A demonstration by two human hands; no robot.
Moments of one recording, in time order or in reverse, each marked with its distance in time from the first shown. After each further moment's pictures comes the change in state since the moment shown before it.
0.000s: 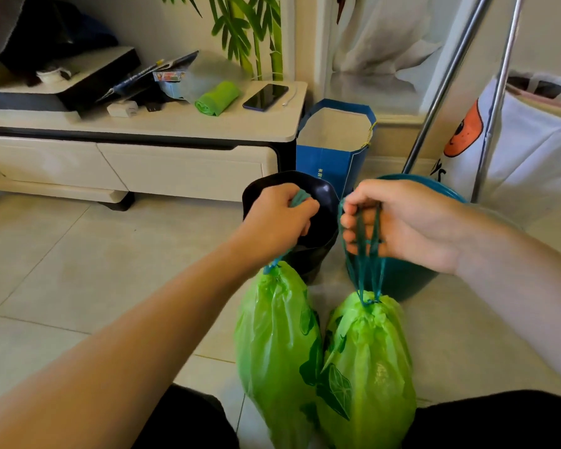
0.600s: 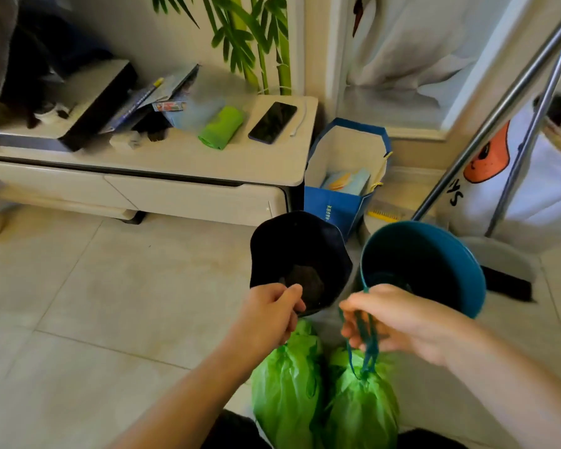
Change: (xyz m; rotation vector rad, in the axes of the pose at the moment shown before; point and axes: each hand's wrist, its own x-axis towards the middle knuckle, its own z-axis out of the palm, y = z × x) left_hand 0.039 0.053 -0.035 -0.161 -0.050 -0.515; right_hand 0.058 -0.056 -0.032 -0.135 -0.020 0.489
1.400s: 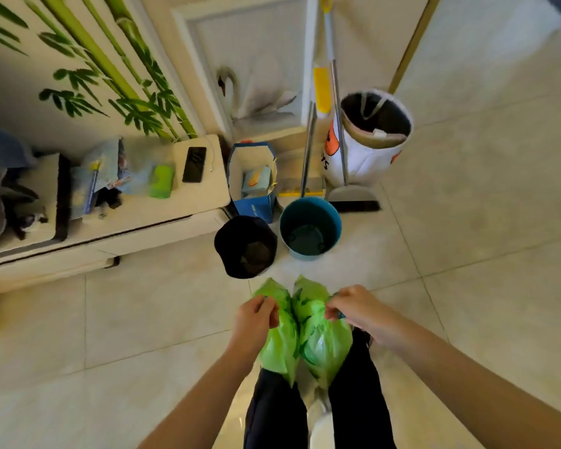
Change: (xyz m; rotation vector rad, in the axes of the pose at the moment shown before) left_hand -0.239 0.184 -0.030 0.139 -0.188 -0.120; right_hand -0.331 -0.044 0.039 0.263 0.415 0.179
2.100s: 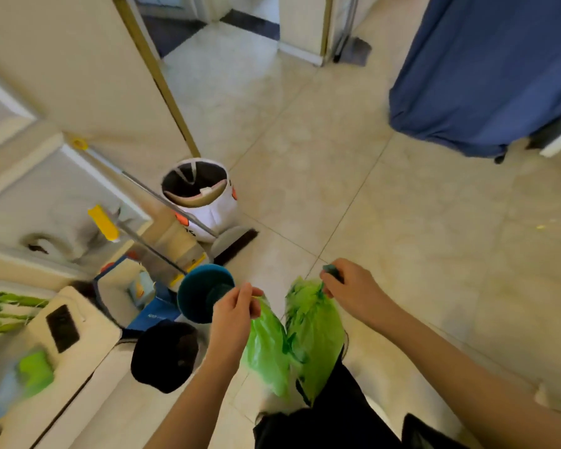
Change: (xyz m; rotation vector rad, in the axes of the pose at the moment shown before) left_hand -0.102 0.153 0.165 0.251 -0.432 0.360; right_hand -0.183 0.093 -0.166 0.280 0.694 -0.201
